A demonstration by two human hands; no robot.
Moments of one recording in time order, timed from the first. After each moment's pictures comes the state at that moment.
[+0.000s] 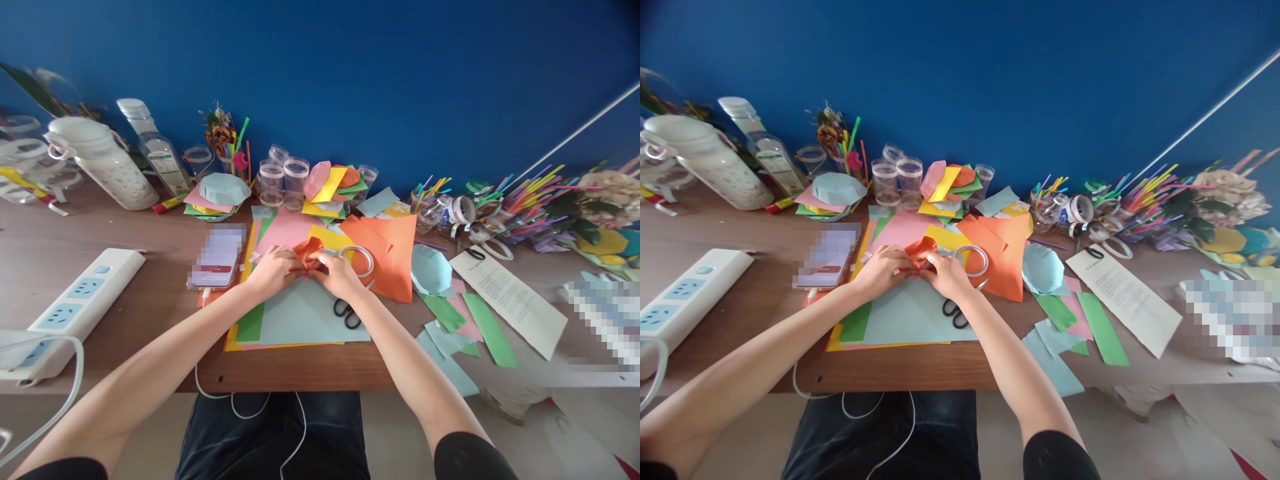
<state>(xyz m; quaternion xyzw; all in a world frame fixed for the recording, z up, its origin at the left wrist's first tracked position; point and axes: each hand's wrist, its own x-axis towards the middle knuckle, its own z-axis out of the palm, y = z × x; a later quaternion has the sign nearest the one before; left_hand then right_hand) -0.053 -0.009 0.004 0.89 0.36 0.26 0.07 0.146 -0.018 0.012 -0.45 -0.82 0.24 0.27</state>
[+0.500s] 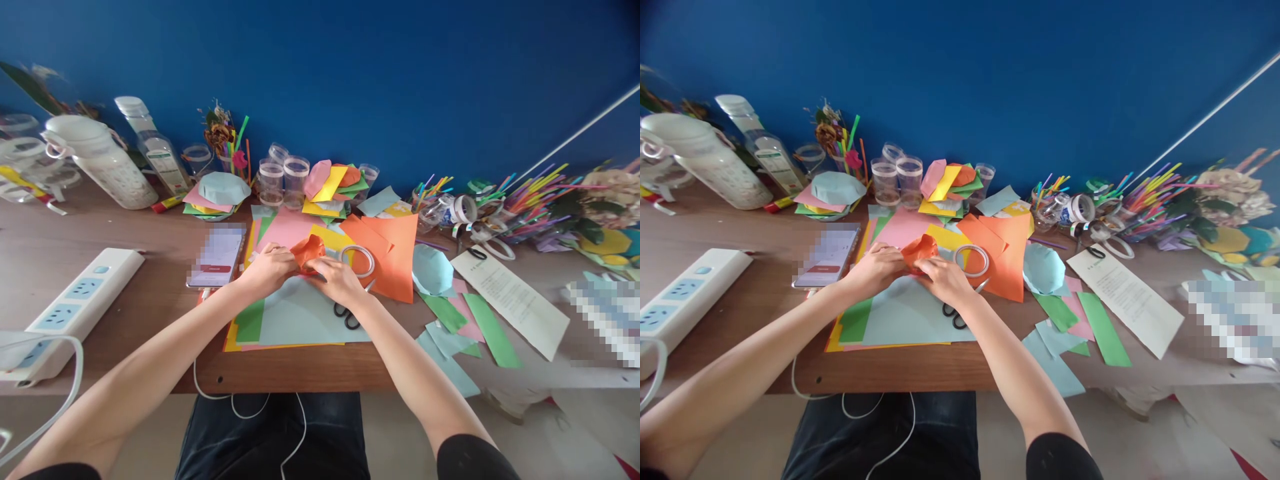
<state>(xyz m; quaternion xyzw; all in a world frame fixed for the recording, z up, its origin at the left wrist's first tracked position) -0.065 -0.010 0.010 0.92 0.32 0.23 0.00 0.146 -0.026 0.008 -0.41 -0.87 0.12 0.23</state>
